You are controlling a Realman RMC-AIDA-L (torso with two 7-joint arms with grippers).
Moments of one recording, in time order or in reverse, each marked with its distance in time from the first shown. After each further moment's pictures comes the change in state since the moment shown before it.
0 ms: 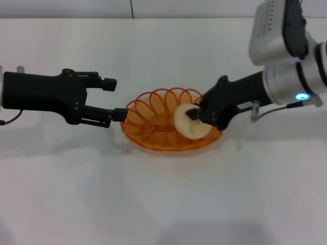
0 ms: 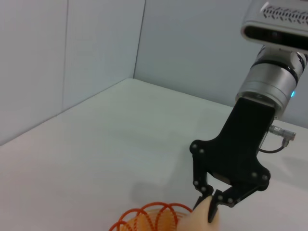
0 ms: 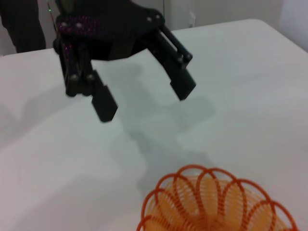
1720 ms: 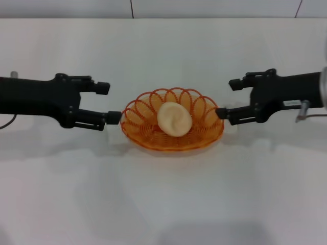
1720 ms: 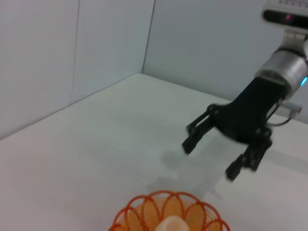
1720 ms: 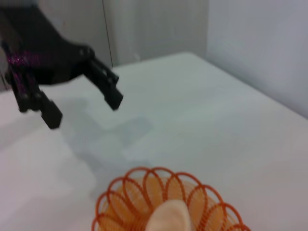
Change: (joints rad) left arm 0.025 0.007 -0.002 -0.002 0.003 -0.010 0.003; right arm -0.239 -0.012 0.152 -0.100 0.137 -0.009 -0.120
